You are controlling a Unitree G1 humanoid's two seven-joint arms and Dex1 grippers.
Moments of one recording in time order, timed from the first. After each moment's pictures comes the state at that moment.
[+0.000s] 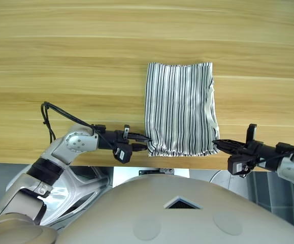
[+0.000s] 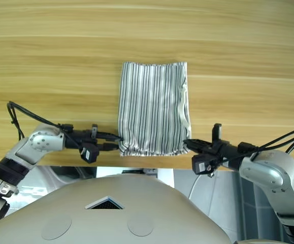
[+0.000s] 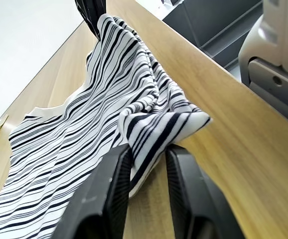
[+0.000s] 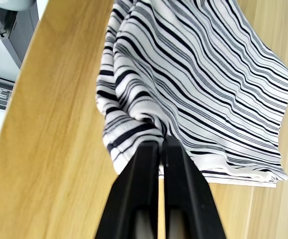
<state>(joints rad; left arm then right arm) 0.04 0.76 -0.56 0.04 0.13 -0.80 -0.86 0.72 -0.99 -0.17 -0.55 -0.27 -0.42 0.84</state>
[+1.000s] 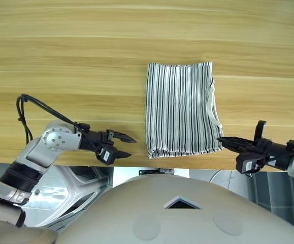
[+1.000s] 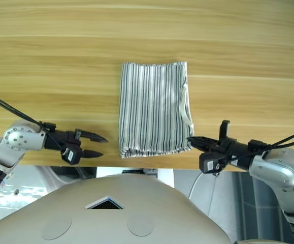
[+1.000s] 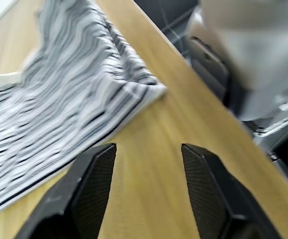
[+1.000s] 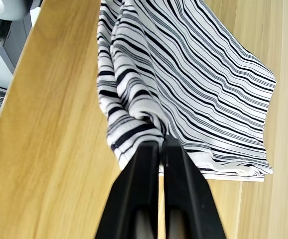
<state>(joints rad) 0.13 0.92 -0.46 -0.11 0.05 -0.65 -1.08 0.72 -0.99 -0.24 -0.51 -0.18 -0.48 0.88</state>
